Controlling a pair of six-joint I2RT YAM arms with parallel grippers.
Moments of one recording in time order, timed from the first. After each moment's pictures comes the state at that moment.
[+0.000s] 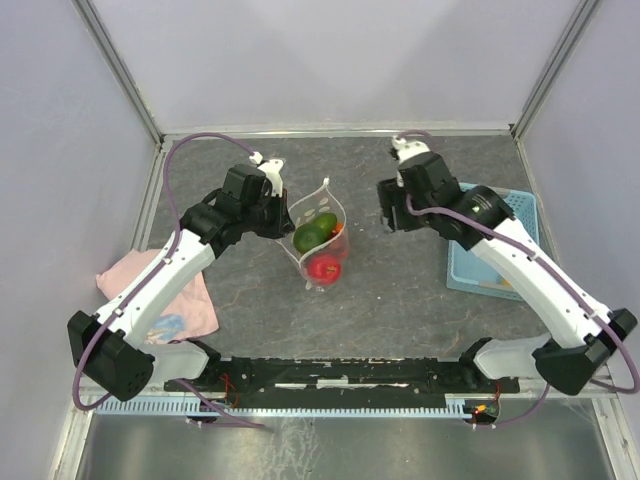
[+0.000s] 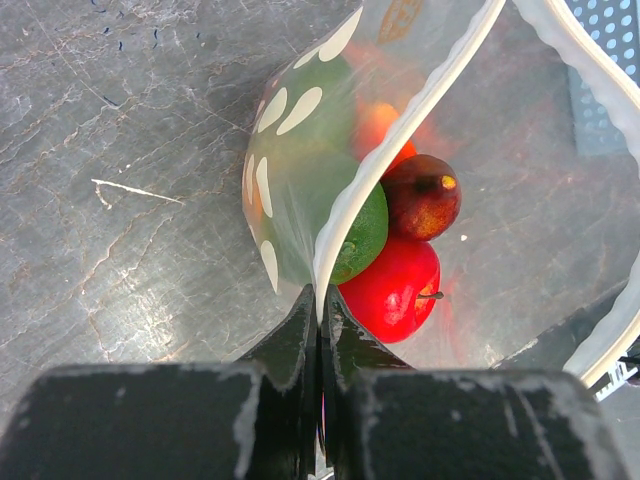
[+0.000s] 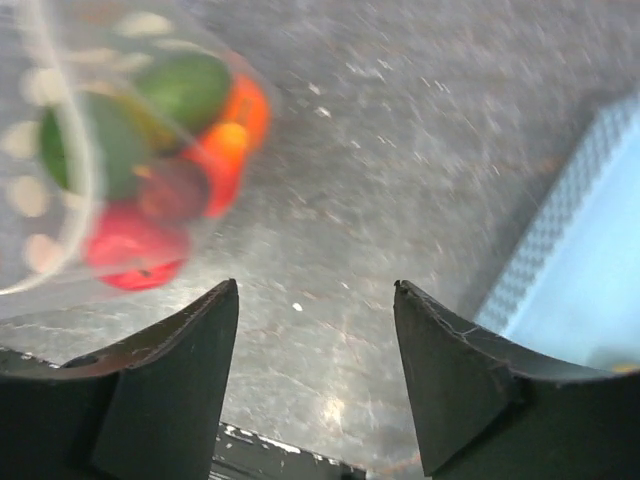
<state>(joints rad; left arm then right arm) -0.52 1.26 1.20 -0.66 0.13 -0.30 0.71 1.35 1.55 -0.96 0.24 0.29</state>
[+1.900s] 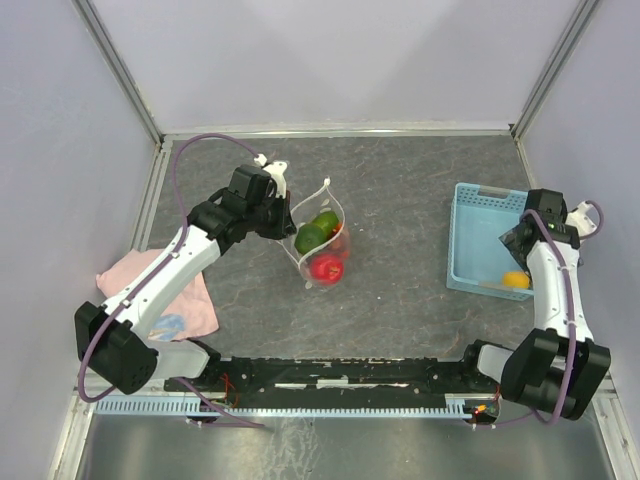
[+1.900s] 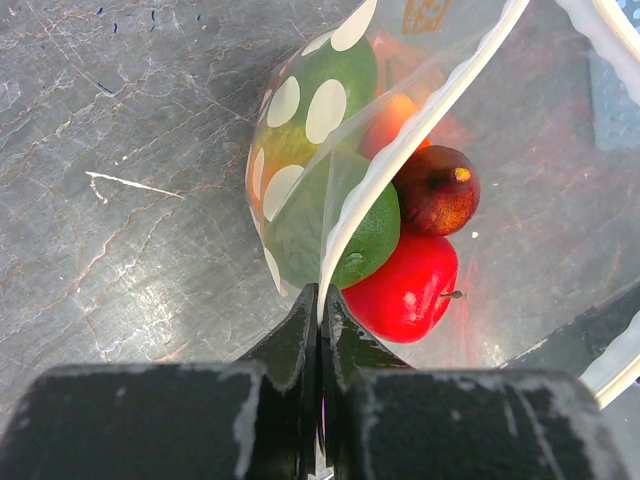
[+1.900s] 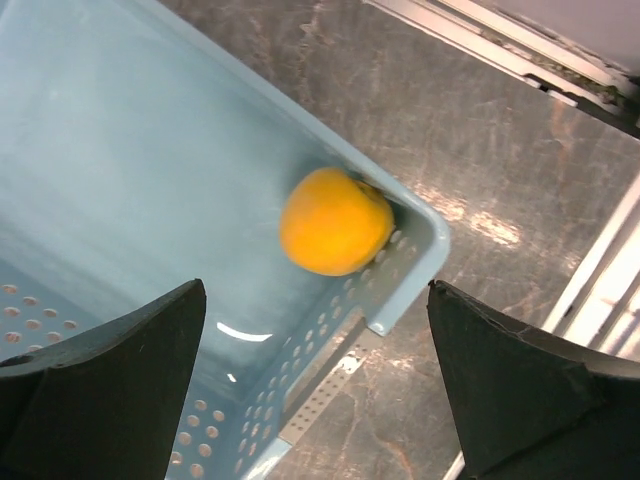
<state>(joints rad) -0.52 1.30 1.19 -0.65 0.13 -0.30 -0.31 1.18 0.95 -0.89 0.48 0.75</state>
